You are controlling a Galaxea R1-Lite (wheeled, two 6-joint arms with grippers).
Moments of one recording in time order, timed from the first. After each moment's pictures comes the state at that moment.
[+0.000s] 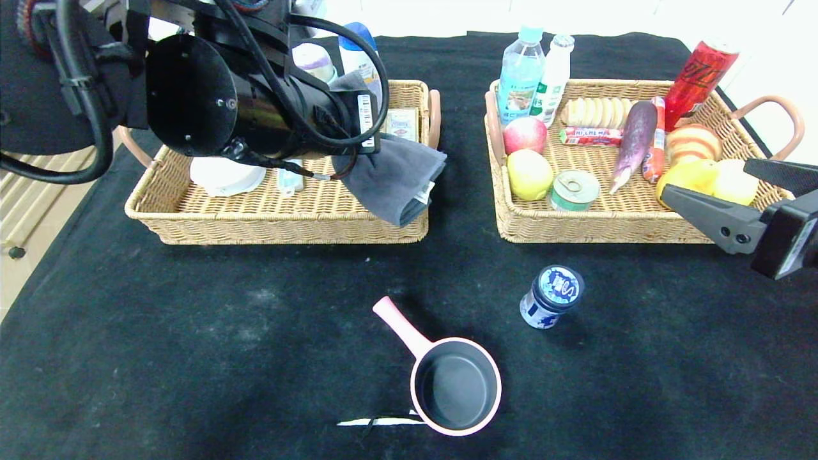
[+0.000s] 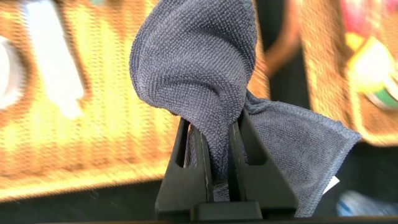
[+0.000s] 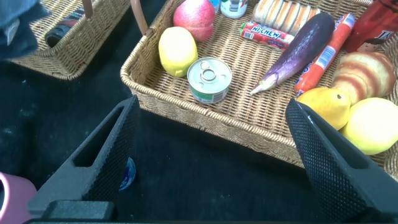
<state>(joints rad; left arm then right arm) -0.61 1.79 -1.81 0.29 0.44 -0.22 0.42 1.22 -0.79 -0.46 -0.11 -0.15</state>
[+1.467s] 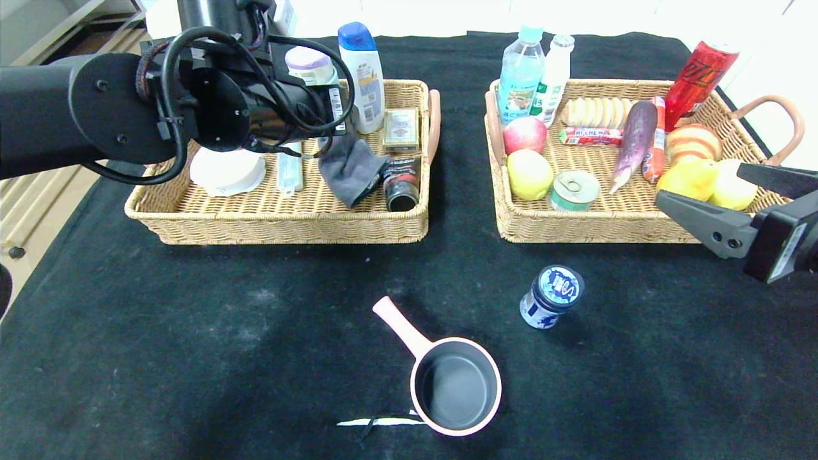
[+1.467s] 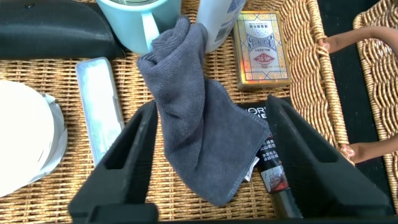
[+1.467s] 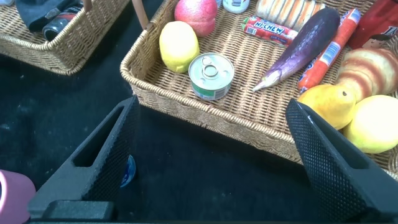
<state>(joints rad) -0.42 1.91 -1.86 0.07 0.33 -0.14 0.42 1.23 -0.78 -0.46 -0.10 -0.15</state>
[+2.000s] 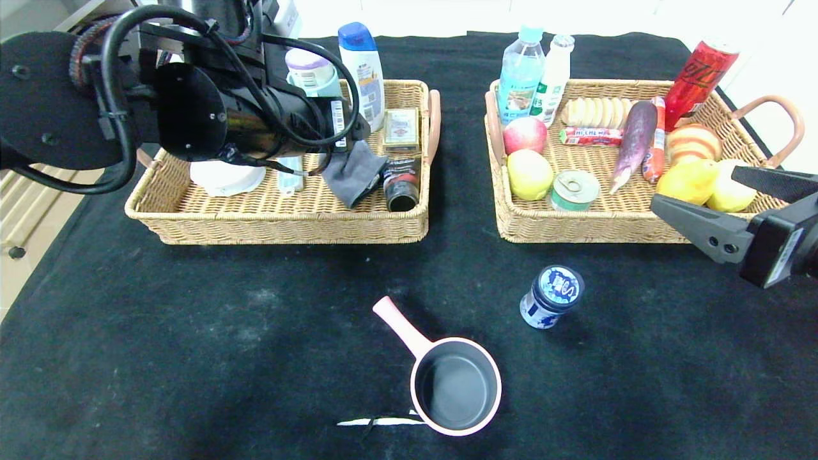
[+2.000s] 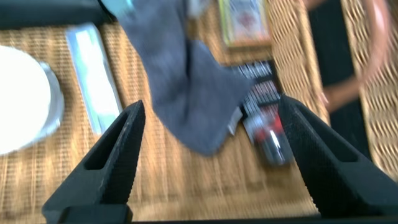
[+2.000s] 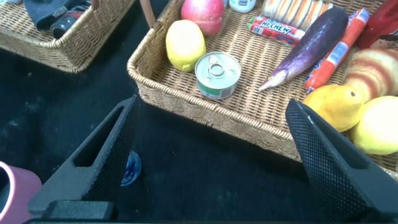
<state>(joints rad) -0.51 1.79 -1.73 0.17 0.37 -0.14 0.44 1.23 -0.78 -0.46 -0.11 -0.15</state>
